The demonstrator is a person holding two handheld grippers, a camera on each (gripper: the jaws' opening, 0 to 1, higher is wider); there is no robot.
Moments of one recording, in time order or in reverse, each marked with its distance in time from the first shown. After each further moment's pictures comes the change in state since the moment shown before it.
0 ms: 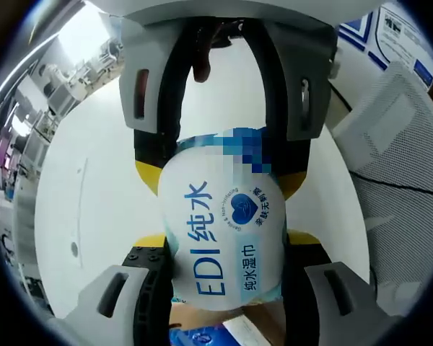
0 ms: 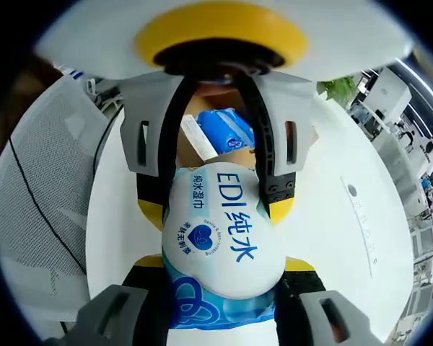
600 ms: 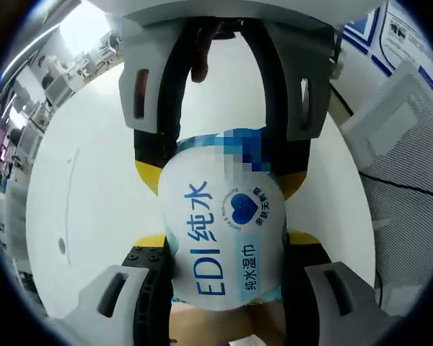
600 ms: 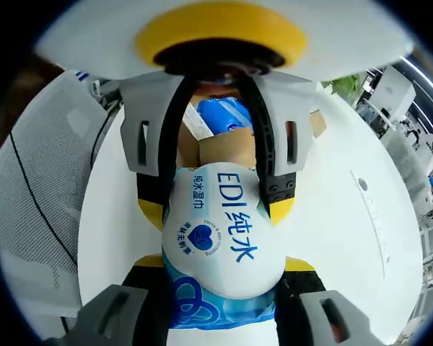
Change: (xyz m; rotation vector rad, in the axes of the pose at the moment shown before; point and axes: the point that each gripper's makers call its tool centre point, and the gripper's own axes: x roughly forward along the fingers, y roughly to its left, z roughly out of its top) left arm 0.027 0.004 -0.008 -0.033 0.016 -0.028; right arm 0.022 -0.004 -0.017 0.005 -0.014 0.046
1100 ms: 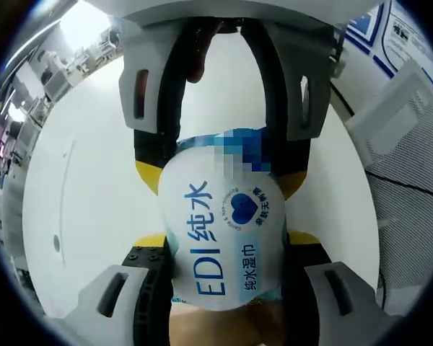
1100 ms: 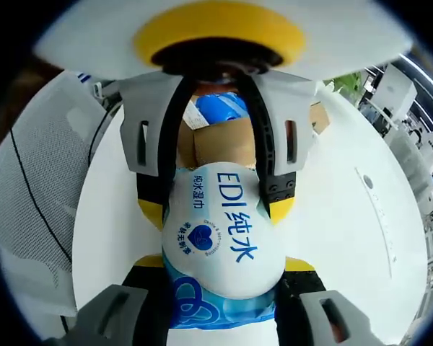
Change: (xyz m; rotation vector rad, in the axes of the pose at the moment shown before) left arm 0.010 0.001 -0.008 -0.014 0.017 -0.011; right arm 0.012 -0.001 -0.005 0.005 -0.016 0.020
